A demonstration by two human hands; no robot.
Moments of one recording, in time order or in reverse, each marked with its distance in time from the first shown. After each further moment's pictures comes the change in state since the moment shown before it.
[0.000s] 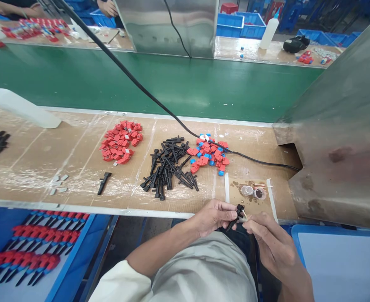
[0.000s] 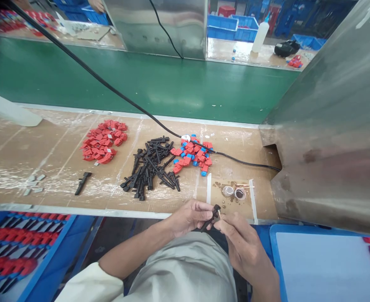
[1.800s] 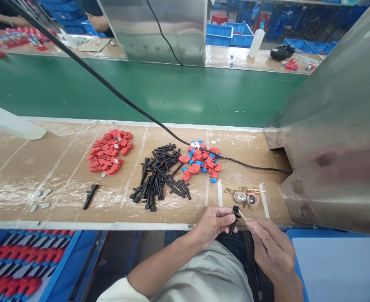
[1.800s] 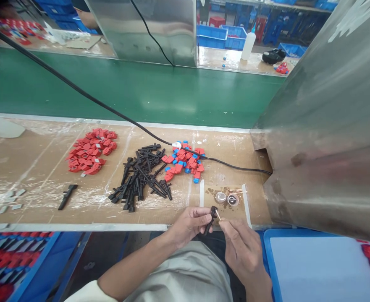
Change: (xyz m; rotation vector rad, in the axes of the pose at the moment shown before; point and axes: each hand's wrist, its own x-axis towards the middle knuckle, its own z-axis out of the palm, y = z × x) left_hand 0.018 -0.014 0.013 -0.053 0.101 0.085; right_hand -0.016 0.021 0.009 -0.259 0.262 0.005
